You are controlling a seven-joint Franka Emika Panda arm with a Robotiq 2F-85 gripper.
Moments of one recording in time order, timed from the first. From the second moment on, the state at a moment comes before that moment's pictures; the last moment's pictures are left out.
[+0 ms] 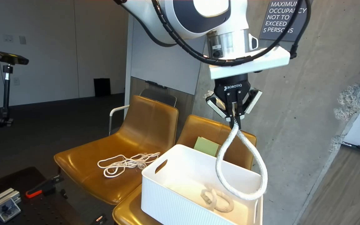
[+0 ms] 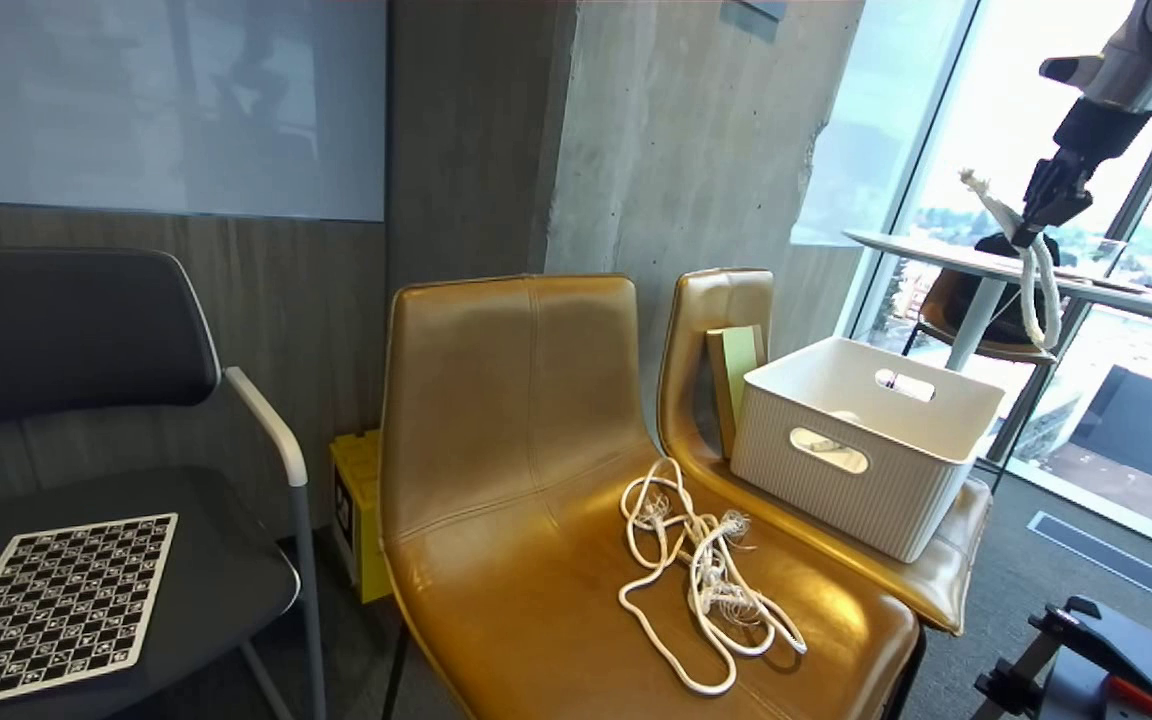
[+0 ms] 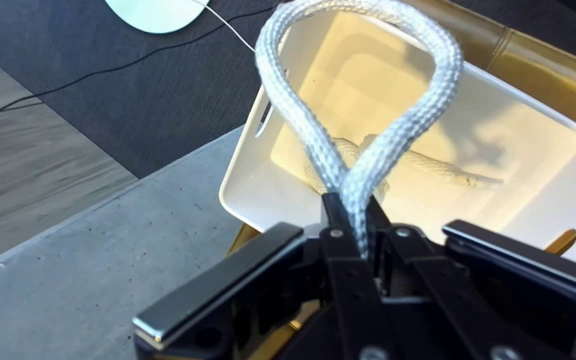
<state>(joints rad) -0.31 0.15 -0.23 -1.83 -0.14 2.31 -1.05</state>
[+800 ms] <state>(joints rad) -0.22 0.17 -0.16 -1.88 -0.08 2.32 -1.09</state>
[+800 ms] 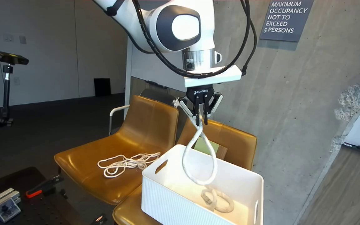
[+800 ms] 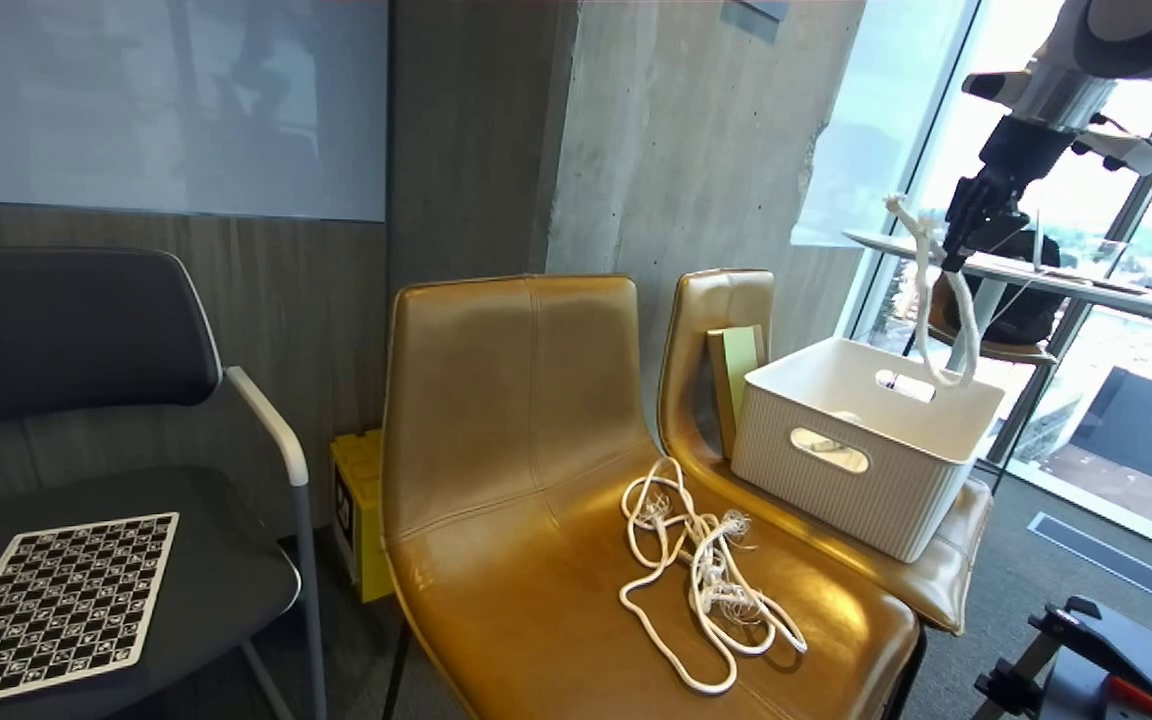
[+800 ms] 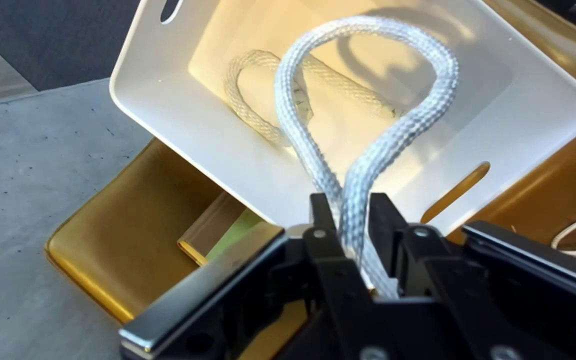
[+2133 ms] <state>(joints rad) 0.05 0.04 0.06 -2.52 -0.56 2.66 -0.46</state>
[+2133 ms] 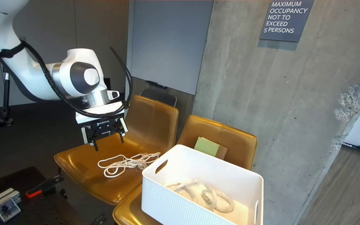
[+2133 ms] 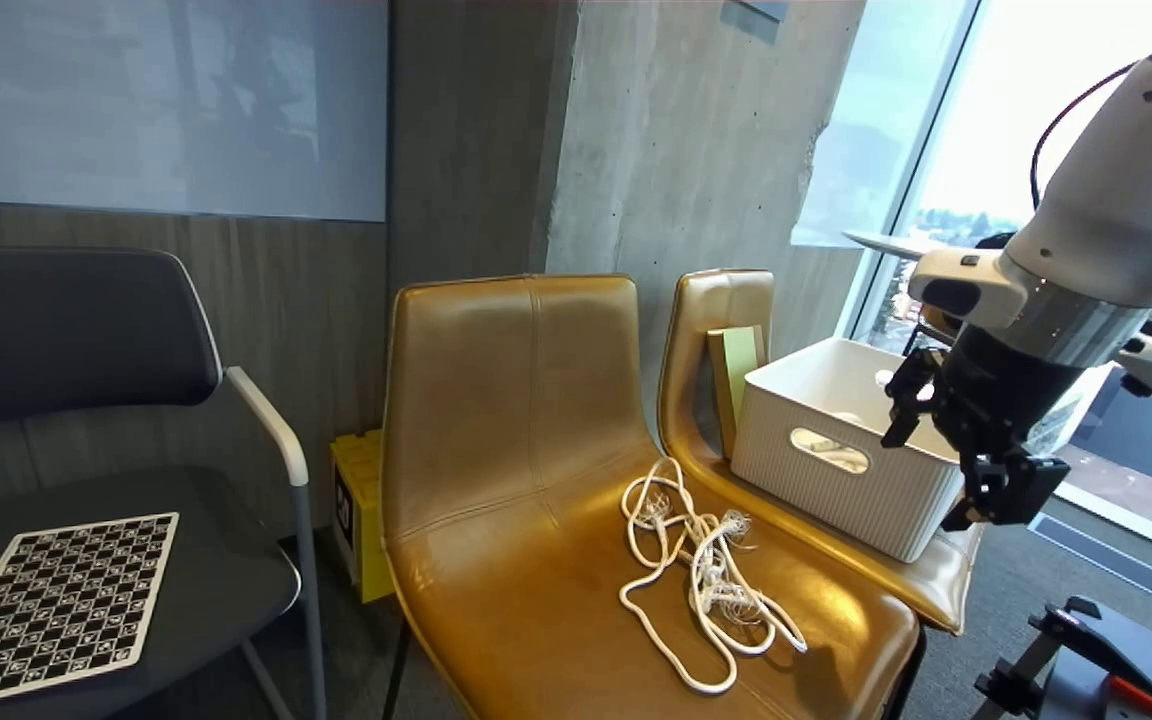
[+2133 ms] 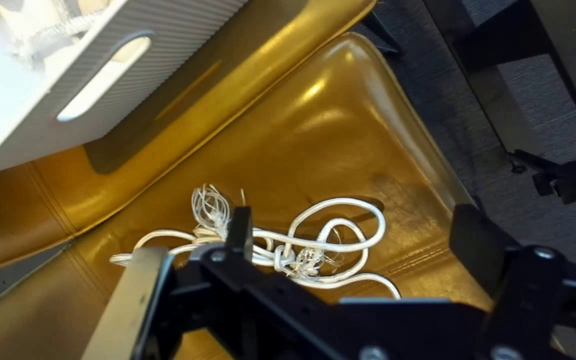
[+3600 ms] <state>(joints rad) 0.09 0.75 0.08 -2.07 -0.40 2.73 -0.38</state>
